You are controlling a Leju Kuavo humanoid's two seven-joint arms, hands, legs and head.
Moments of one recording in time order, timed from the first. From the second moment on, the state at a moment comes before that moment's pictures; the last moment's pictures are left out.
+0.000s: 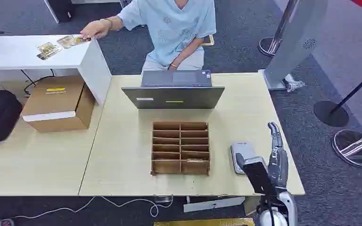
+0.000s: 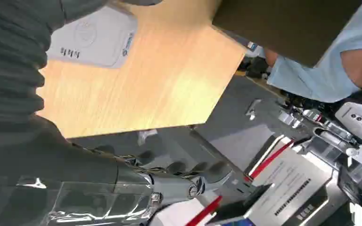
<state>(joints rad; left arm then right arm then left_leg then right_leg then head) -0.28 -0.22 -0.96 -0.29 -1.57 -0.18 0.05 0.11 0.13 -0.03 -1.66 0.77 -0.25 -0.13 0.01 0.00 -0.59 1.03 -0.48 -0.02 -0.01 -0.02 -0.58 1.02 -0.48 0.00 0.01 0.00</state>
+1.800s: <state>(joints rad) -0.35 -0.19 -0.88 -0.29 -1.57 -0.21 -0.24 -0.84 0.14 0.51 -1.09 0.93 -0.35 0.01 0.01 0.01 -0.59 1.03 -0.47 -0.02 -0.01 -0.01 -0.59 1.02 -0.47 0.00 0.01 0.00</state>
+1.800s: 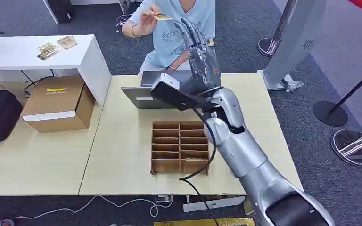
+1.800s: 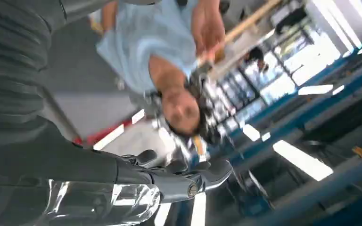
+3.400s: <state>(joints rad) -0.39 -0.24 -0.83 -0.29 -1.55 -0.29 -0.25 -1.20 0.26 0.56 -0.38 1.49 -0.42 0.28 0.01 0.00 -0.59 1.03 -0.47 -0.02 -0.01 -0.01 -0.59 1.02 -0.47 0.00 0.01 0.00</state>
